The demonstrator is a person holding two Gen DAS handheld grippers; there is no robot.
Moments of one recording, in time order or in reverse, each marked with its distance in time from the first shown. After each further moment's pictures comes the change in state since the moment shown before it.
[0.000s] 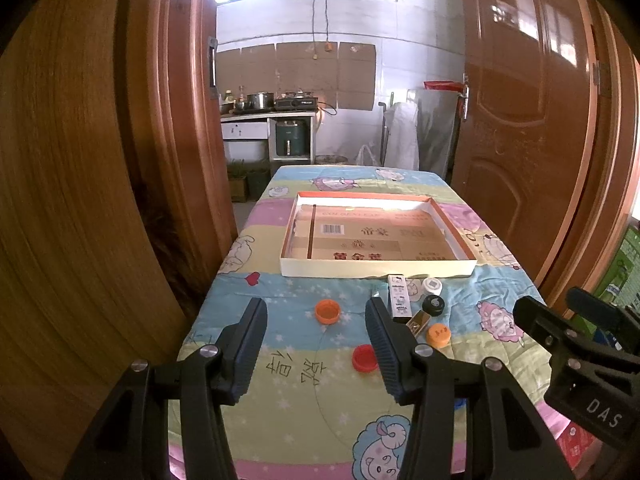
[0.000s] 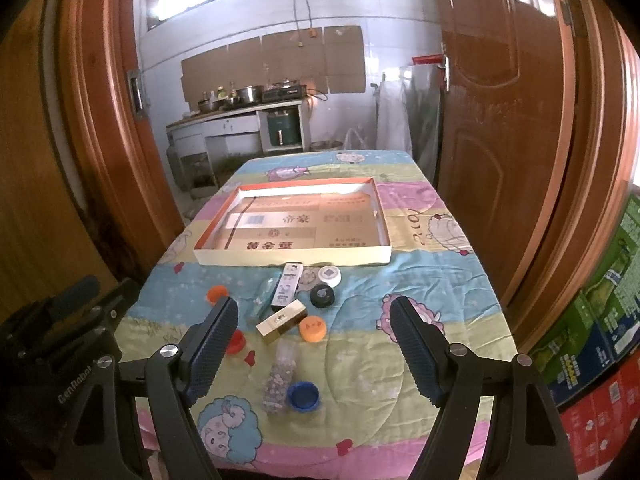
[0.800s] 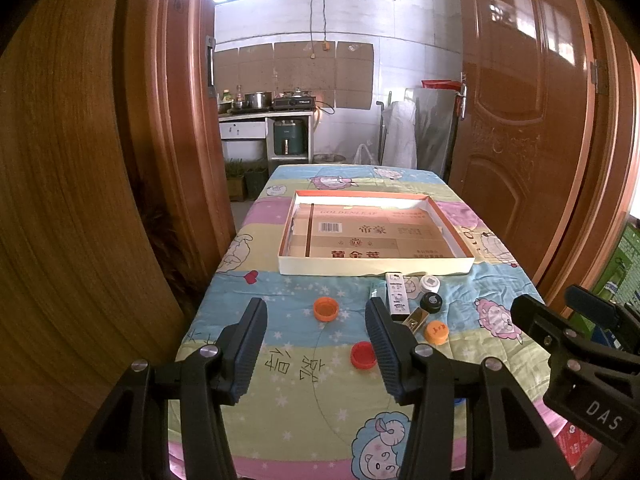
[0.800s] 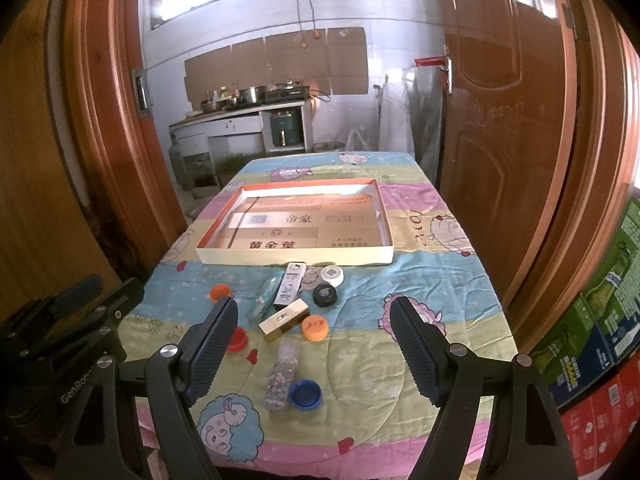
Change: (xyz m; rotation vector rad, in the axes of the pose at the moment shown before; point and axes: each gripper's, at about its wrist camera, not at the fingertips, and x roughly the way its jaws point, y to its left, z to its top) left arm -0.003 -0.001 -0.002 0.003 0.002 -0.005; right arm 0.000 0.000 -0.002 -0.003 -0.003 0.009
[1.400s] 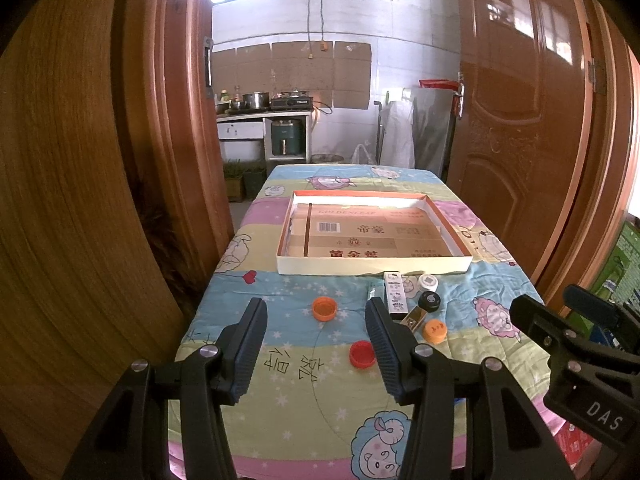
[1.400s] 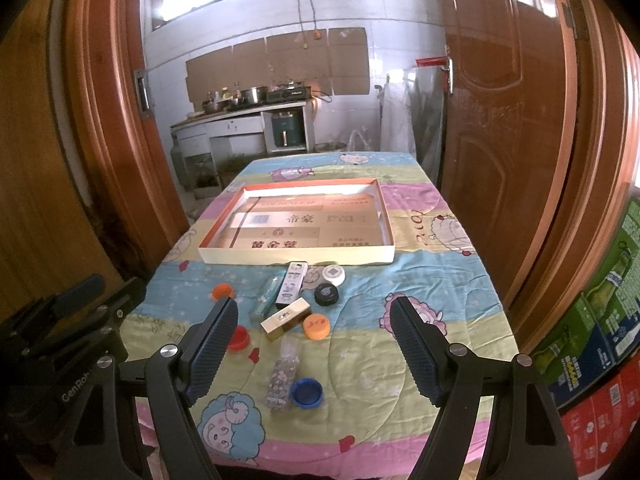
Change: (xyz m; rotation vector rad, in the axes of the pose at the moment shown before) left arm -0.001 0.000 0.000 0.003 0.003 -0.004; right arm -0.002 0.001 0.000 0.000 -0.001 0.006
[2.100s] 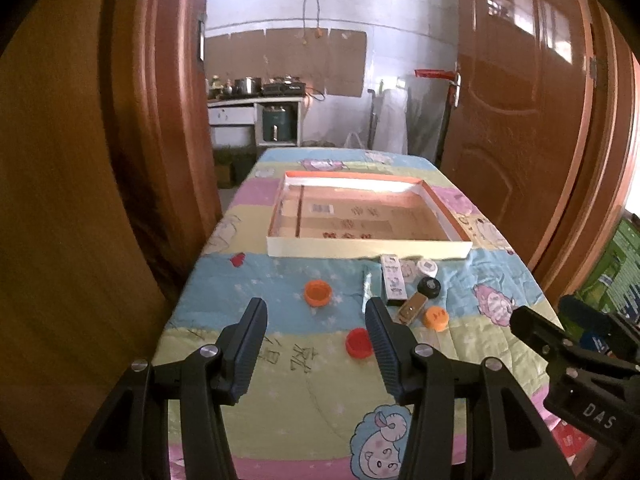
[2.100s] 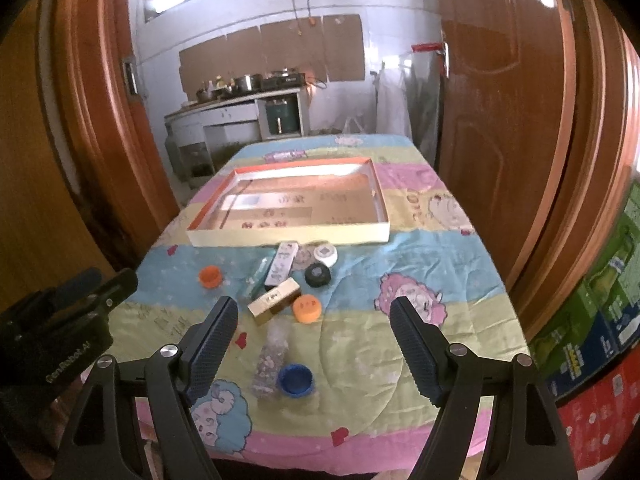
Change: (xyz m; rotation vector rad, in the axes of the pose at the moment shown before) left arm 0.027 0.005 -0.013 -0.003 0.052 -0.058; right arm 0.020 -0.011 -0.018 0.015 0.054 -0.006
